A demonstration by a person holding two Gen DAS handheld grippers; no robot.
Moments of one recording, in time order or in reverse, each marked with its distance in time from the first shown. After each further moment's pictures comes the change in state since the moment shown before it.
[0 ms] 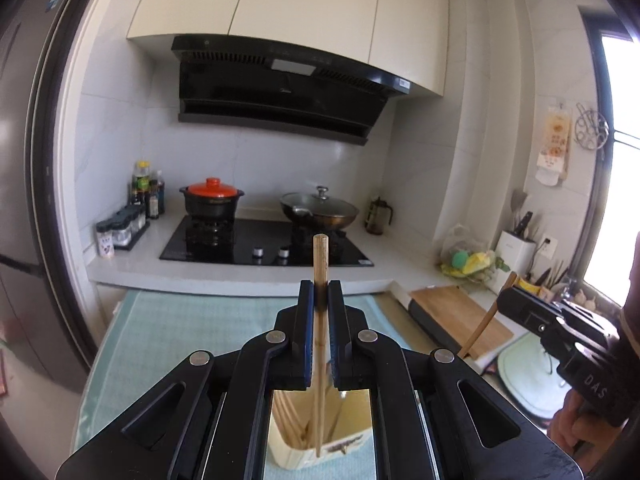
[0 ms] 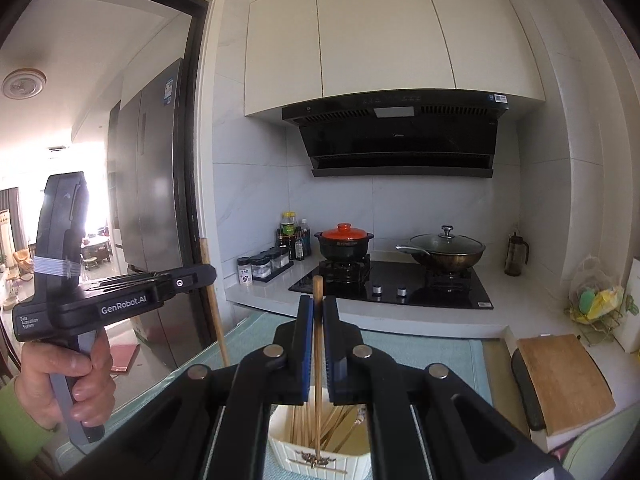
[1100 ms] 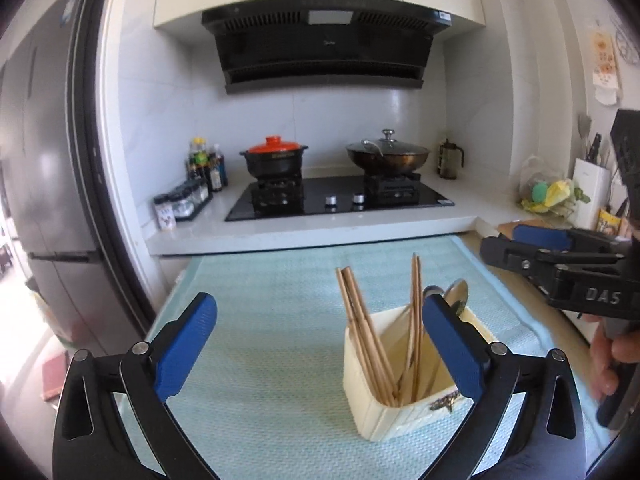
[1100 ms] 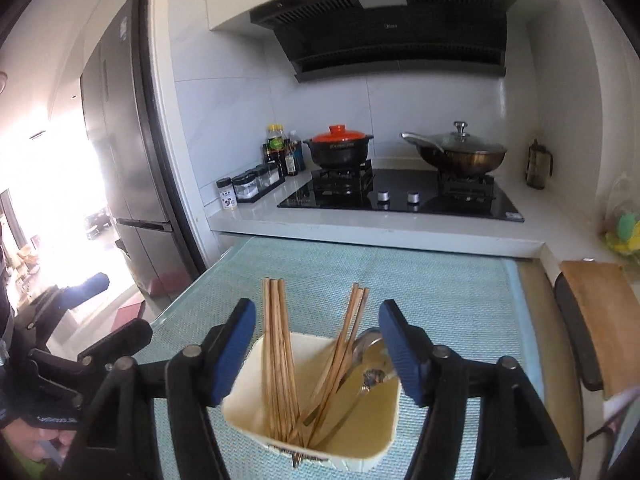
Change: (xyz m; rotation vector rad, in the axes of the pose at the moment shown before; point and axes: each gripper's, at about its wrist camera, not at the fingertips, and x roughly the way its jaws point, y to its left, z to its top) left arm 0.016 -0.004 -0.091 0.152 0.087 0.310; right arm 0.113 -0.030 -0.075 0.090 0.272 0.014
